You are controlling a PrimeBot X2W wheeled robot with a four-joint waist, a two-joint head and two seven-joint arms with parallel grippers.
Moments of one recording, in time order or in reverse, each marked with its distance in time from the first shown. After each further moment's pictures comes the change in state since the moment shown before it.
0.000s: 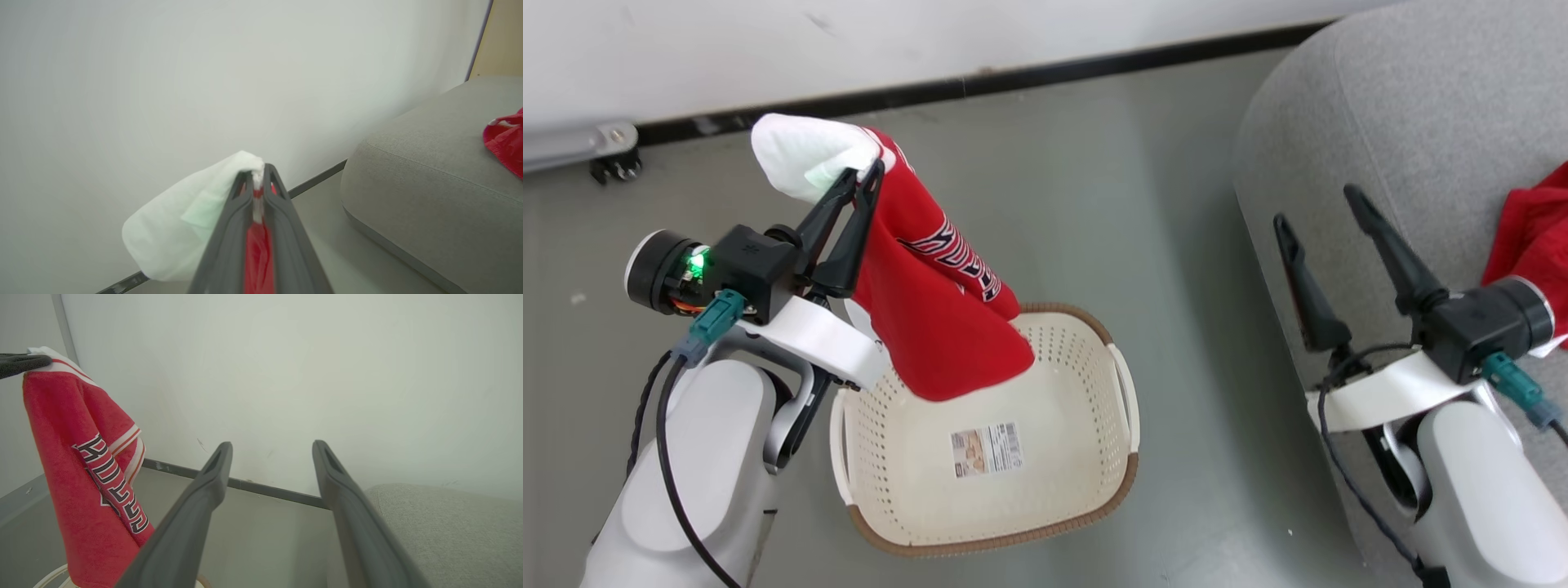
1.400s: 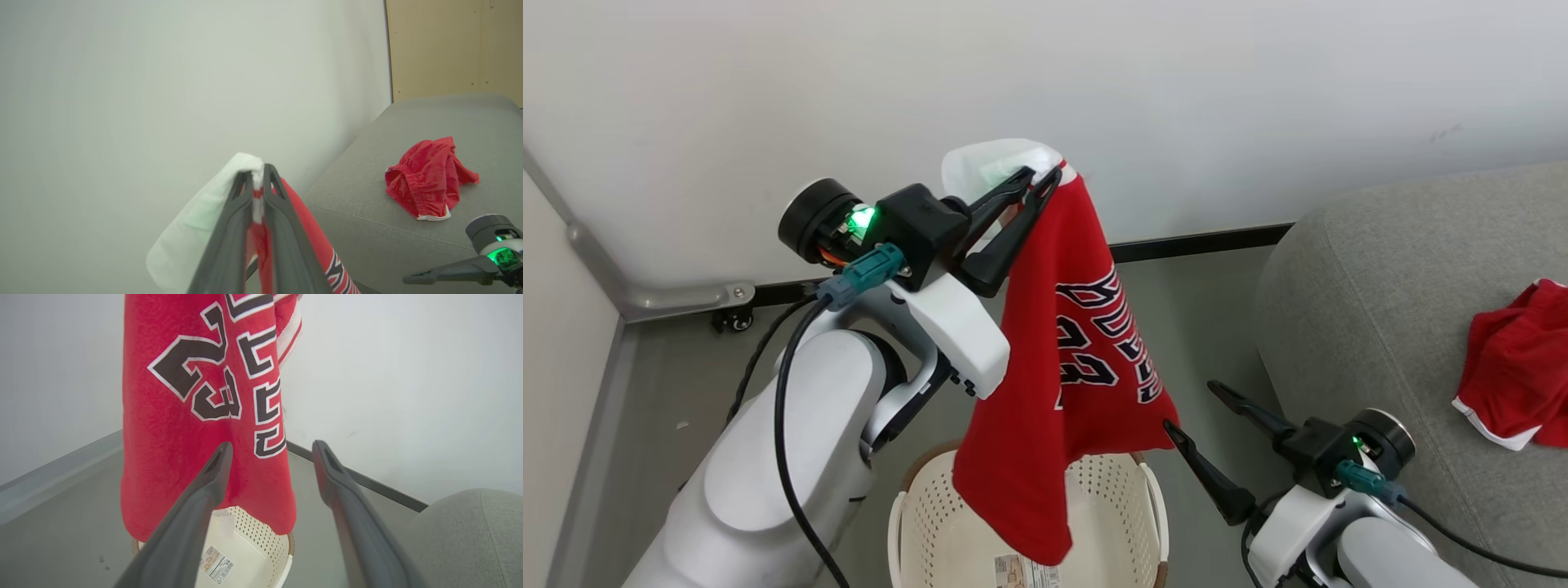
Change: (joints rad) left arm -0.111 -0.047 -0.223 -0.117 -0.111 -0.049 0.223; right arm 0.045 -0.109 0.481 0.238 0.197 0.000 0.000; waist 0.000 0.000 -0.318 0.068
